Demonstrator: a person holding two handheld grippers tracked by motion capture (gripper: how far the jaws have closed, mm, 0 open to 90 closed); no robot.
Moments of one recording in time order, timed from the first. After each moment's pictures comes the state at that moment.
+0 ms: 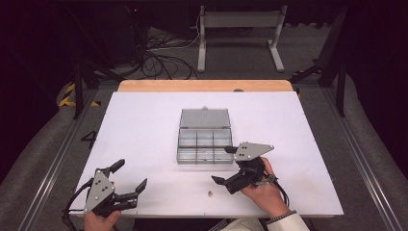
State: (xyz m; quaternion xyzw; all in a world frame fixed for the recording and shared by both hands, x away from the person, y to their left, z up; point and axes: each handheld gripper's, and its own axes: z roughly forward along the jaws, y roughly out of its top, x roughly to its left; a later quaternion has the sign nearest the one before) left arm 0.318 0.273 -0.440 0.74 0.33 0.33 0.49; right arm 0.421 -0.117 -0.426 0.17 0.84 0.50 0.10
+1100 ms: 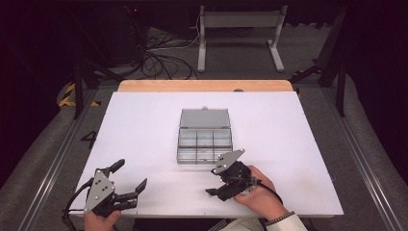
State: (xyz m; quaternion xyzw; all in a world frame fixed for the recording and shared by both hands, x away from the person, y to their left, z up) left arm 0.318 0.273 -0.440 0.74 0.33 0.33 0.49; right arm 0.411 -0.082 -0.438 0.12 0.93 0.35 0.04
